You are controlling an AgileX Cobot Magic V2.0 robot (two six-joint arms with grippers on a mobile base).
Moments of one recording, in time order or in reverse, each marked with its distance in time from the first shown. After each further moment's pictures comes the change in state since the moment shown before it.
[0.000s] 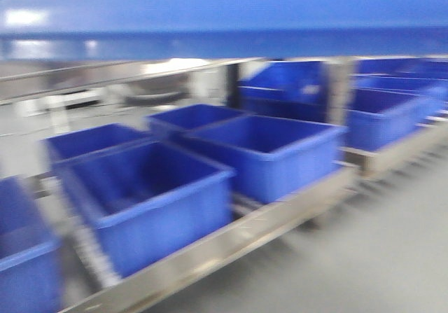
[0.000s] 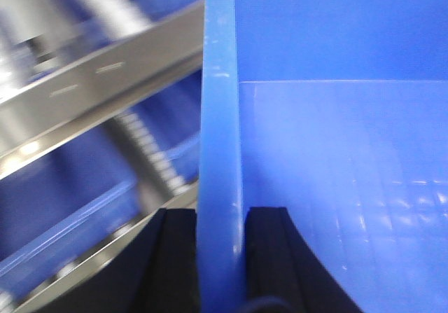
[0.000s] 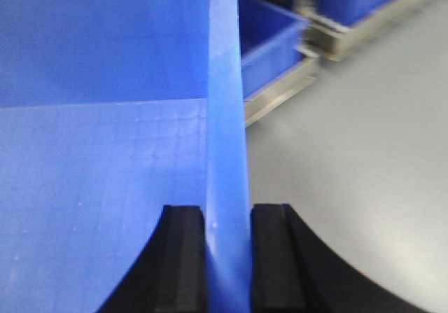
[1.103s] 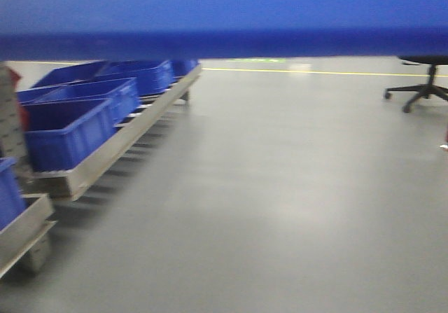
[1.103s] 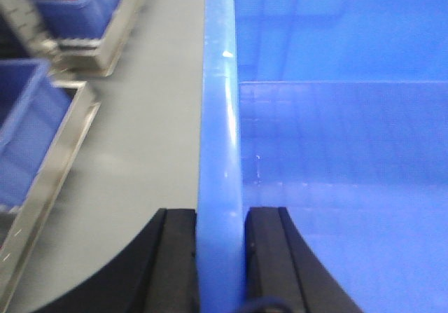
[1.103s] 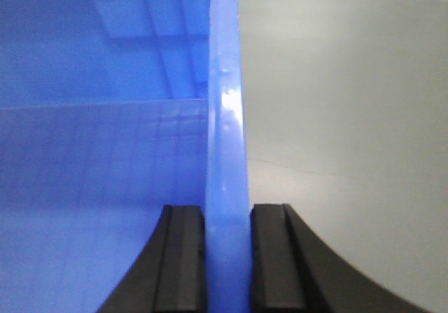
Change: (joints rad) left arm 0.000 0.000 0.000 0.000 -0.002 0.000; right arm 0.000 0.000 0.000 -0.002 0.000 0.002
